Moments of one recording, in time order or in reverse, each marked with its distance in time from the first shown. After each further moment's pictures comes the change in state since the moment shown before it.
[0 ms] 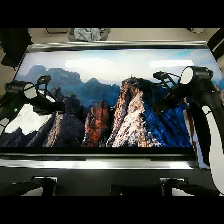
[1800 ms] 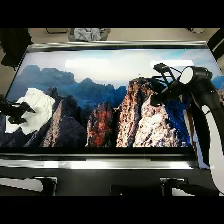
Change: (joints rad) left arm 0.699 -0.345 0.063 -0.286 0.236 0.022; right arm 0.000 -0.006 0.000 0.053 -0.209 -0.005
